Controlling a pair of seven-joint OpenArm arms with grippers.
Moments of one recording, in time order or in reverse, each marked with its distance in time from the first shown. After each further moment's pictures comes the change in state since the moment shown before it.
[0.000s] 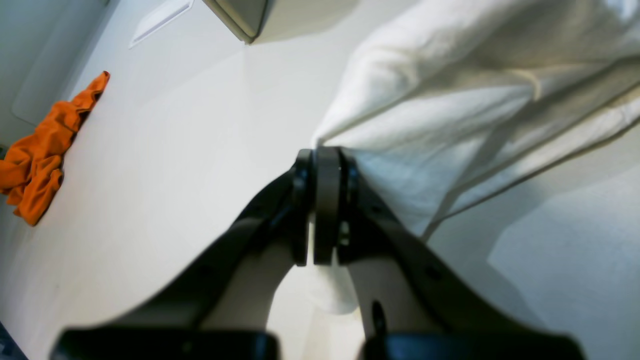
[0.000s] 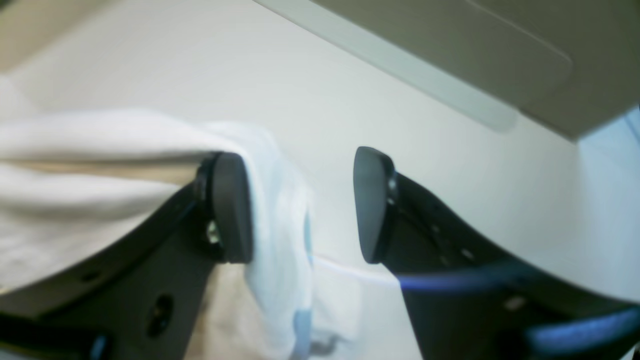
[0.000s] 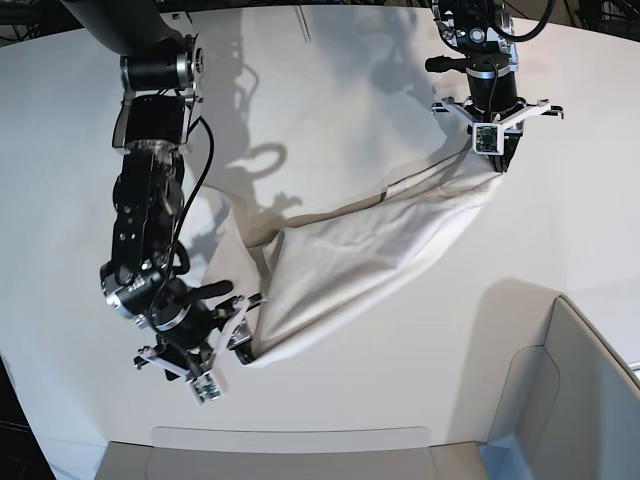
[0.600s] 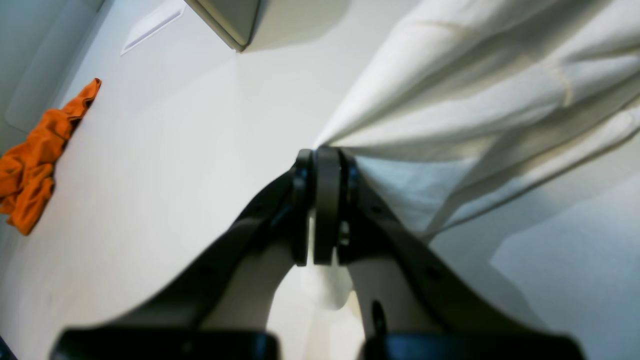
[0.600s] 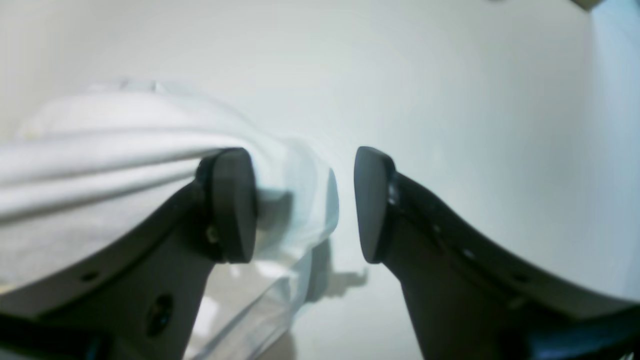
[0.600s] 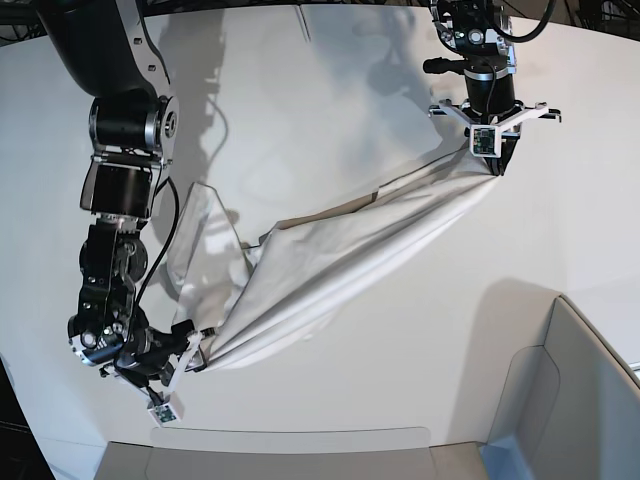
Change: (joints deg) left arm -0.3 0.0 0.3 0.0 0.0 -0.2 -0.7; right arm 10.3 3.9 5.0 -17.0 -0.4 5.6 -7.1
